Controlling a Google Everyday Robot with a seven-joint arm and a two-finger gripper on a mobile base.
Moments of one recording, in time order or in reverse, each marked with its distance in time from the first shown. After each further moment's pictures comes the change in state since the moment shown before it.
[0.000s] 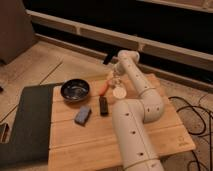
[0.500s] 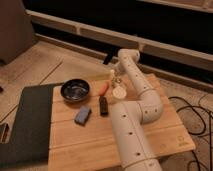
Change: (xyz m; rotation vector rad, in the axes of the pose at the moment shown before) arm -0.012 -0.009 -0.030 0.053 -0.003 -0.030
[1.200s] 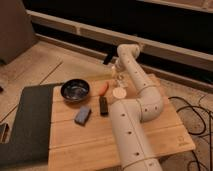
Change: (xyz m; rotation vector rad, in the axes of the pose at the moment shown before) arm -0.006 -0.006 -0.016 0.049 0.012 -0.021
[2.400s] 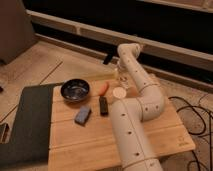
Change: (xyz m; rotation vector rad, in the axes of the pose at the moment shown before) arm 0.029 -0.014 -0.014 0.047 0.124 -0.027
